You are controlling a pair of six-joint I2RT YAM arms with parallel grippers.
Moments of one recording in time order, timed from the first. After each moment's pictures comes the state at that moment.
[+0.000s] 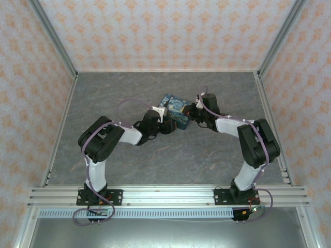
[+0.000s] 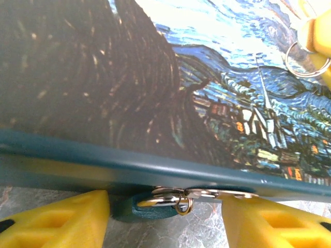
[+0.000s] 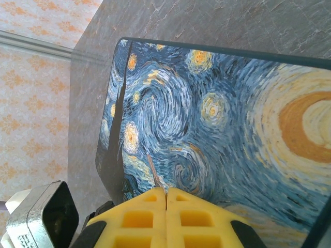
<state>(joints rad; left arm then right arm) -0.57 1.94 0.86 0.51 0.16 -0.51 0.34 1.74 0.90 0.23 -0.47 0.87</state>
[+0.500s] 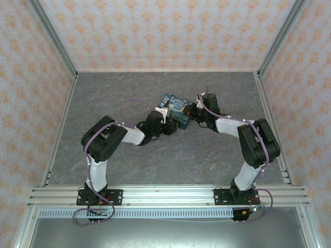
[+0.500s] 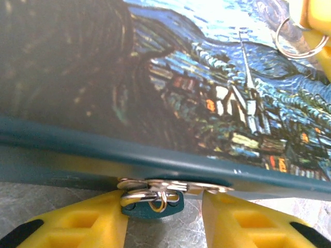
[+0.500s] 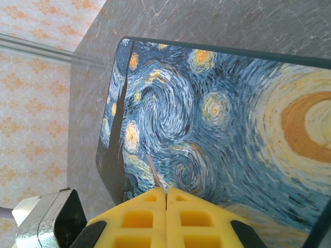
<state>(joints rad) -0.60 1.97 0.88 0.49 0.14 -0.53 0.34 1.73 0.89 0.24 -0.46 0.87</state>
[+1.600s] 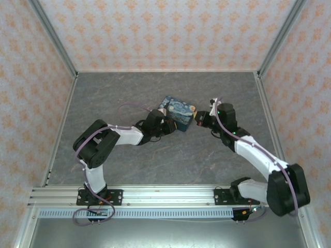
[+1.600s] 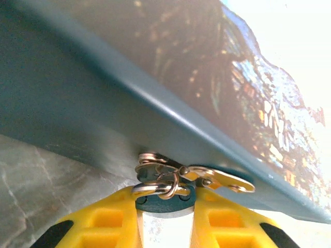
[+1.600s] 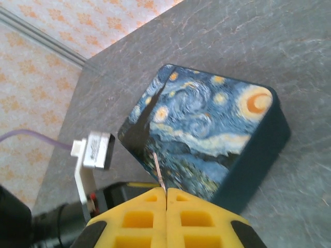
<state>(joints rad) -0.63 1.84 0.89 0.29 0.17 -0.93 0.34 1.15 0.63 0.03 -0.31 0.63</state>
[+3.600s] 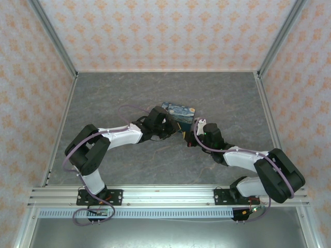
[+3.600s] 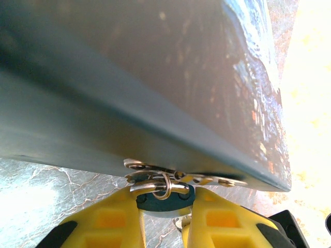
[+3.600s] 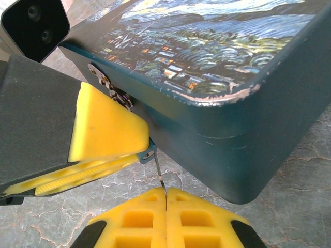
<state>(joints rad) -0.67 1.73 0.98 0.04 0.27 -1.20 0.56 1.32 0.38 0.43 -0.24 0.53</state>
